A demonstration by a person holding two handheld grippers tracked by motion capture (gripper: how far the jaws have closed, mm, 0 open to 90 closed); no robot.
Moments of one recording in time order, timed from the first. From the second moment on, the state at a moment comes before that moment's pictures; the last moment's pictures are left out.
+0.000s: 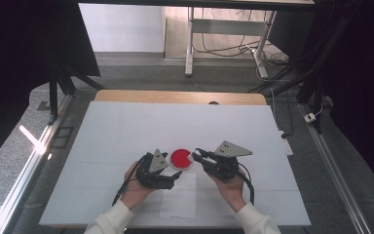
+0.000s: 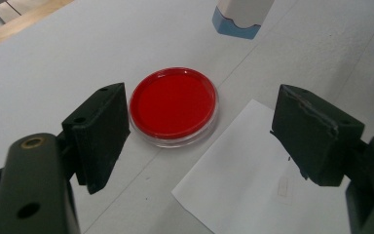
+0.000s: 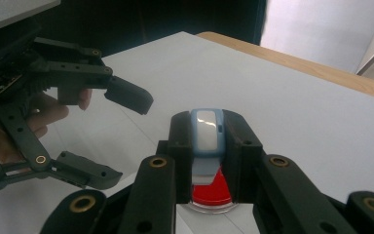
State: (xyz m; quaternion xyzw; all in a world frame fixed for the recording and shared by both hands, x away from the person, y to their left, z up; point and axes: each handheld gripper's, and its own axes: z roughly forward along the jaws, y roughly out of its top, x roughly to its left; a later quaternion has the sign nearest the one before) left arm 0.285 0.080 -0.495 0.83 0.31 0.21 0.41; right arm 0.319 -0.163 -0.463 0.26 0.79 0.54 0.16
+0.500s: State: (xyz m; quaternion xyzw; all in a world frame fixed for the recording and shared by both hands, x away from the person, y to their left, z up) left arm 0.288 0.067 -0.495 0.83 0.31 0.22 0.40; right arm 0.312 -0.163 -0.463 0.28 0.78 0.54 0.16
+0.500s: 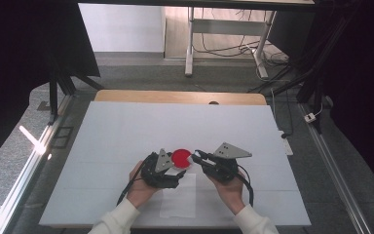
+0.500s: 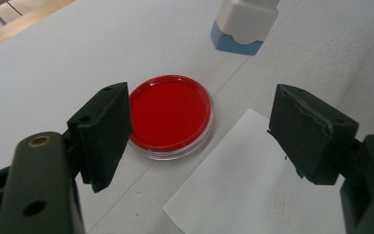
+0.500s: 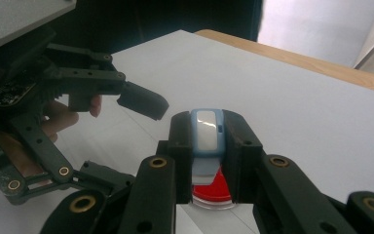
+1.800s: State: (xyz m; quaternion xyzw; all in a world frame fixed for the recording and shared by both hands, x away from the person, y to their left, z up) left arm 0.300 0.041 -0.499 0.83 0.30 0.24 0.40; right arm 0.314 -0.157 -0.469 0.30 0.77 0.55 0.14
